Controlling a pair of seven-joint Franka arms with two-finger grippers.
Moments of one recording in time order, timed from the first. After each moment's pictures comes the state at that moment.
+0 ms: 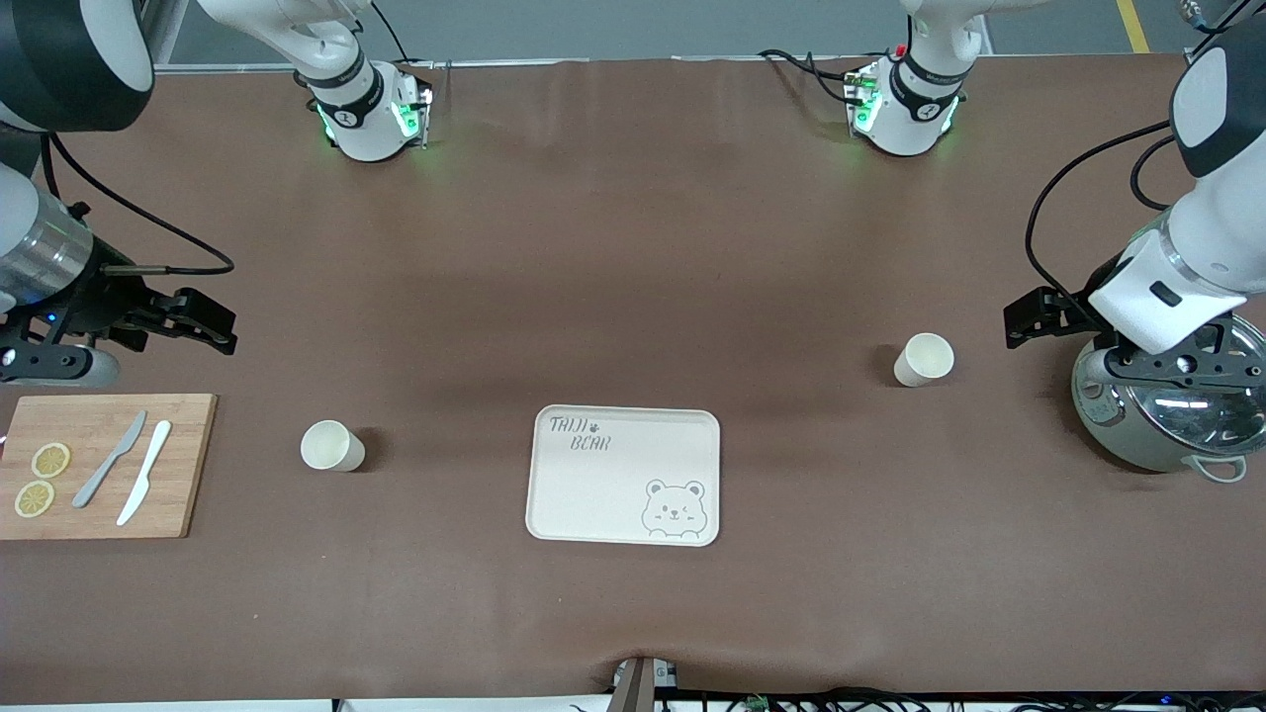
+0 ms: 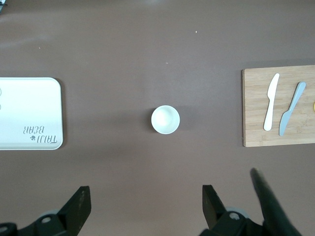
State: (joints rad) left arm 0.10 0.21 -0.27 -1.45 0.06 1.65 -0.07; right arm 0.11 0.24 0.01 -1.28 -0.02 1.56 0.17
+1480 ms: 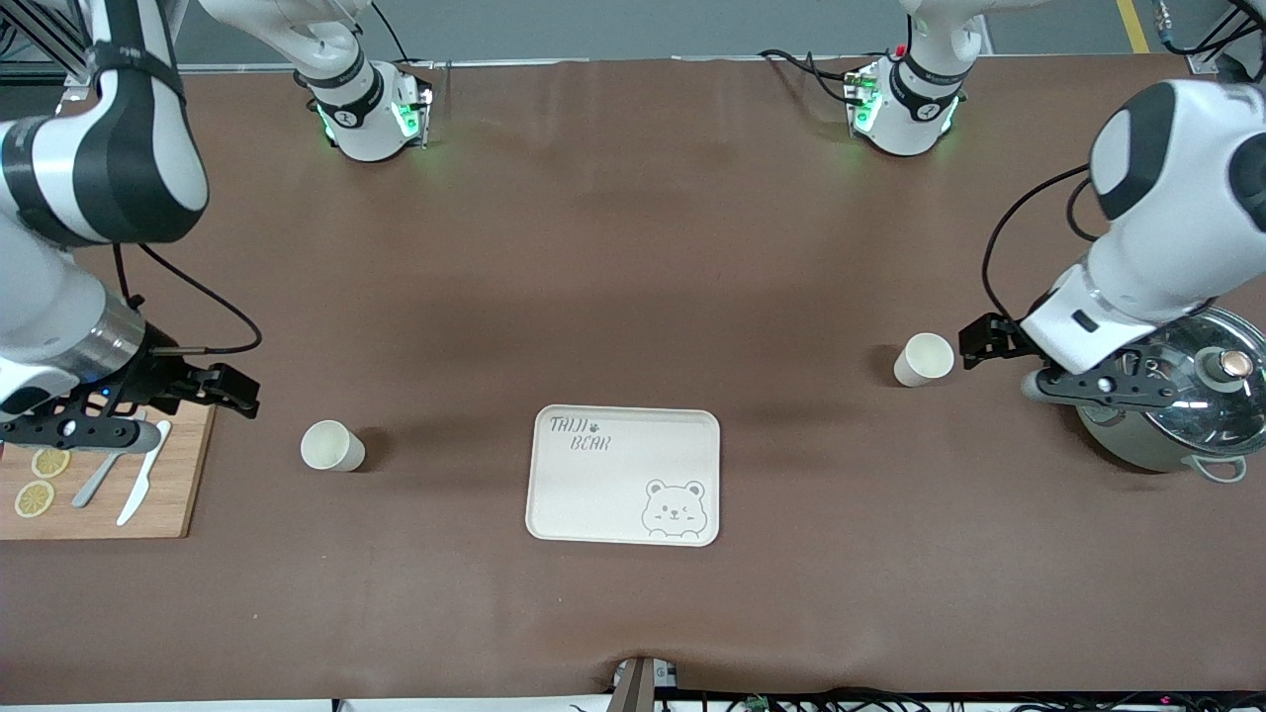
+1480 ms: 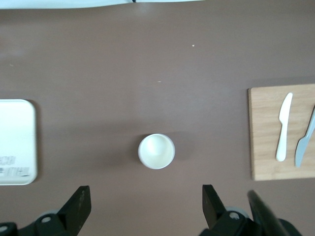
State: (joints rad) left arm 0.08 0.17 -0.27 -1.72 0.06 1.92 -0.06; right arm 0.05 0.29 0.00 -1.52 -0.02 1.90 0.09
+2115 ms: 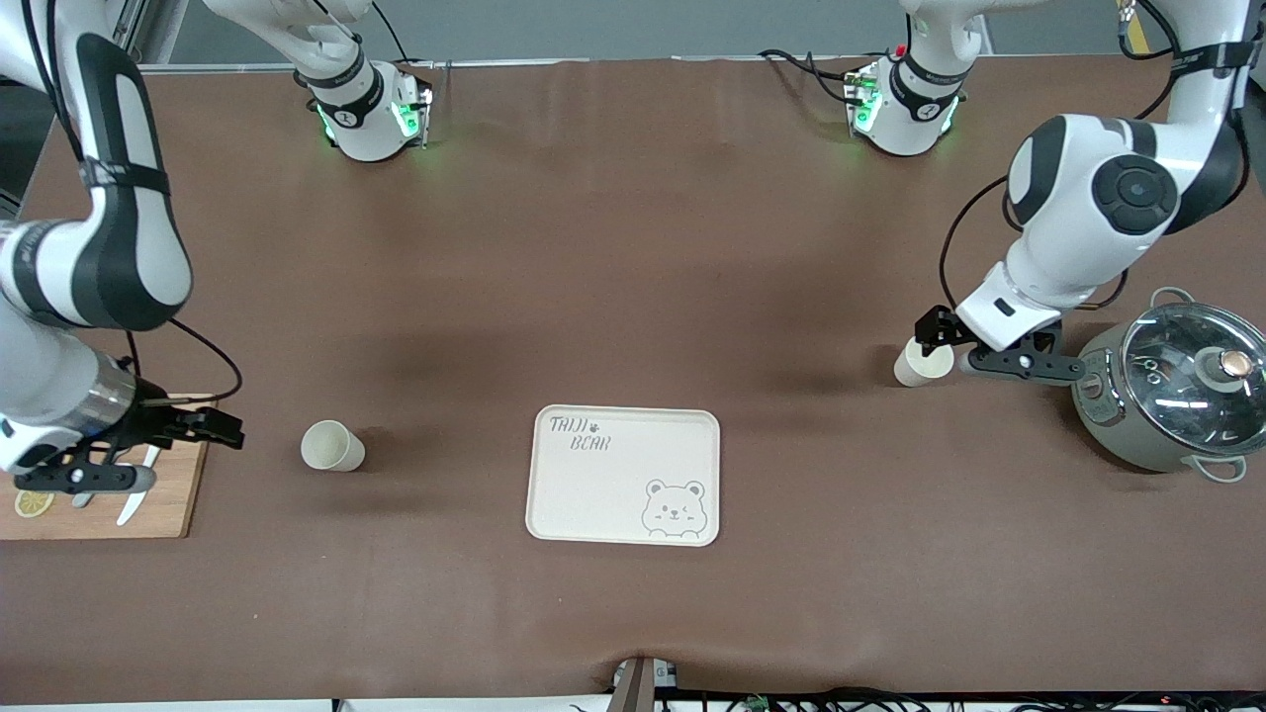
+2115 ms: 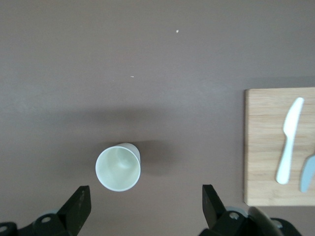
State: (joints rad) left arm 0.09 0.06 -0.27 -2.14 0.06 2.28 -0.06; right arm -0.04 0.43 0.01 -1.56 0.01 2.04 -0.03
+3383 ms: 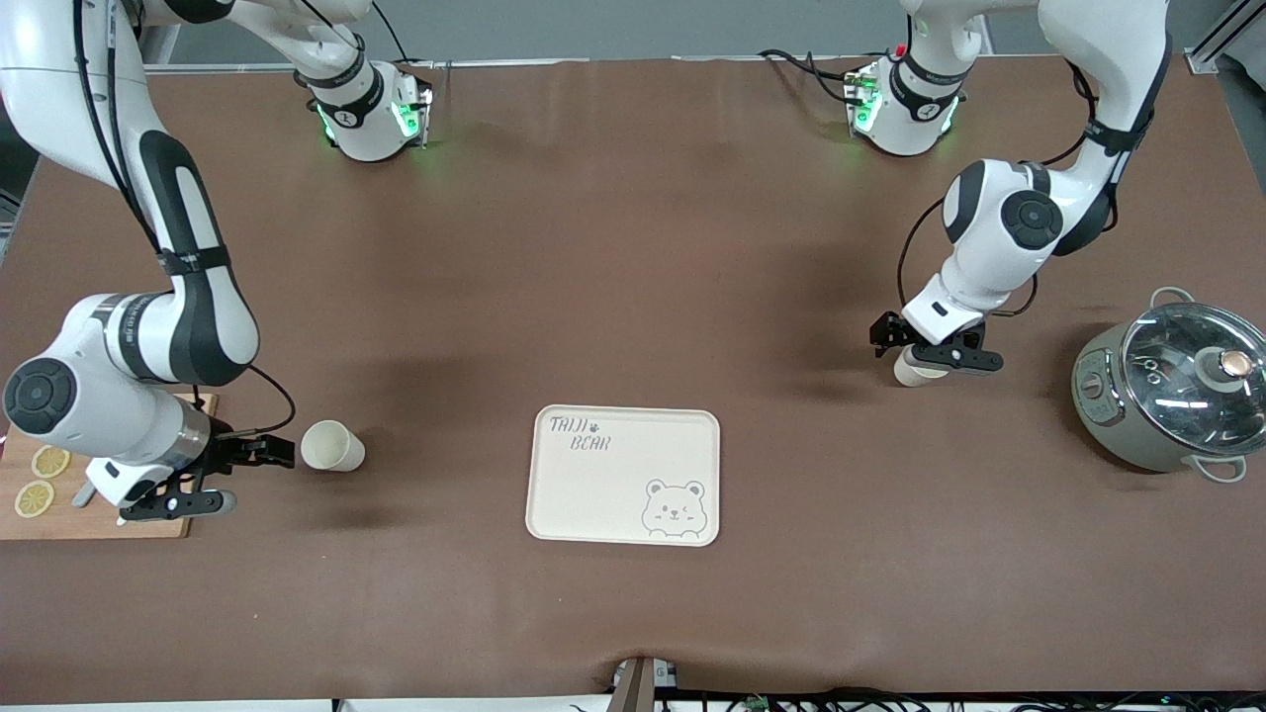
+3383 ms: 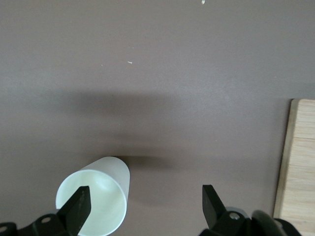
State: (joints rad) left arm 0.09 0.20 -0.27 -2.42 0.05 2.75 -0.06; right arm -0.04 0.57 0.01 -1.62 0.01 2.22 -0.15
